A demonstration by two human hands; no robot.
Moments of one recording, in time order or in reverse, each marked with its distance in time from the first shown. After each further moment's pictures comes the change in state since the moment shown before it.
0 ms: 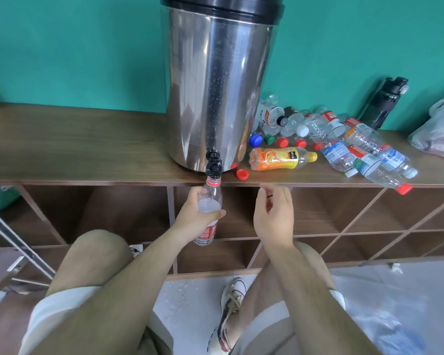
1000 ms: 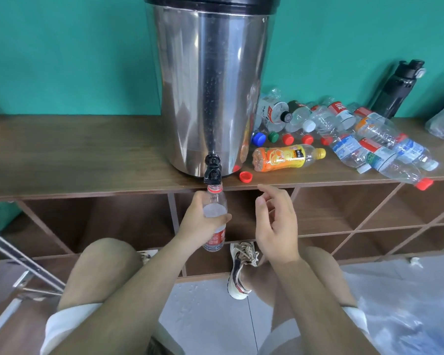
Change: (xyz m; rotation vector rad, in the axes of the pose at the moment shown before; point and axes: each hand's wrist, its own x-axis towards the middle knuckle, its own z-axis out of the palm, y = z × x) left_hand 0.012 0.000 0.008 0.046 0.033 0.006; right_hand -0.008 0.000 -0.002 0.177 -0.082 -0.134
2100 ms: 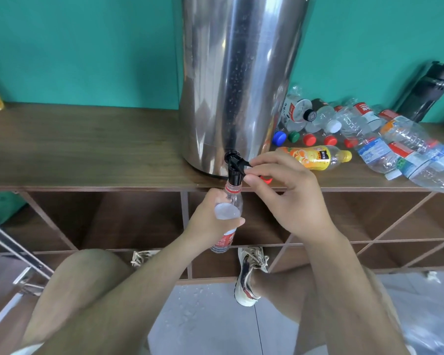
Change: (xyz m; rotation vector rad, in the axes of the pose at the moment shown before) left_hand 0.018 -0.024 -0.016 0.142 -0.075 0.183; right_hand 0.066 -0.042 0.005 -0.034 -0.277 -0.383
